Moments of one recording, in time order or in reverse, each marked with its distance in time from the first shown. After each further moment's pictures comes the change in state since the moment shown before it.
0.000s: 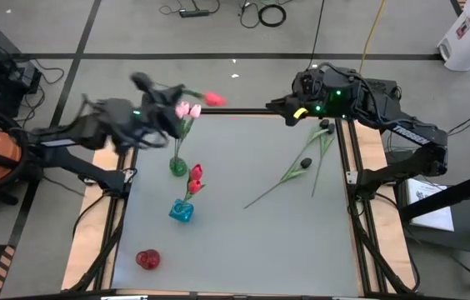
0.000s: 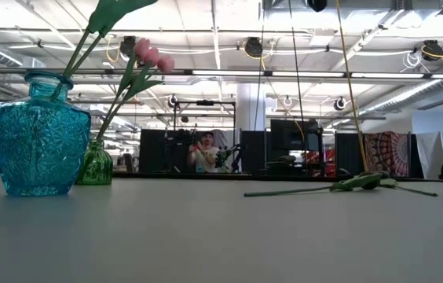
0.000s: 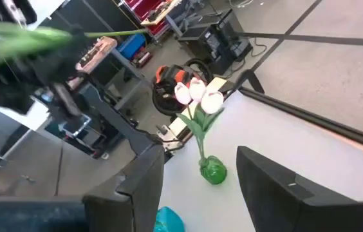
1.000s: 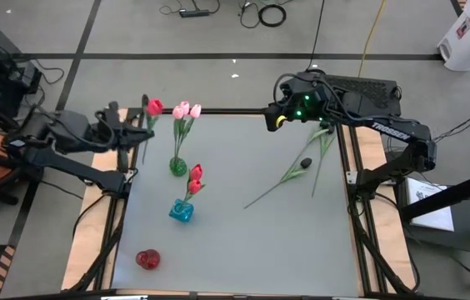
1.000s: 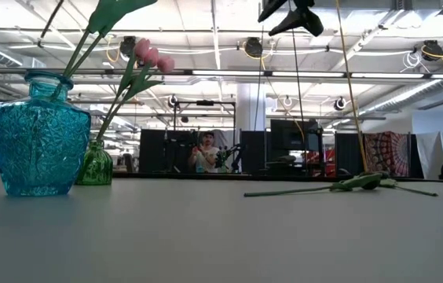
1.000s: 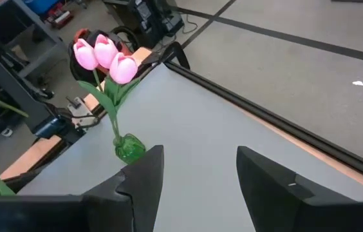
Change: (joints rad) left arm -0.095 -0.359 -0.144 -0.569 0.506 -1.175; right arm -0.007 0.125 0.000 -0.138 0.180 -0.140
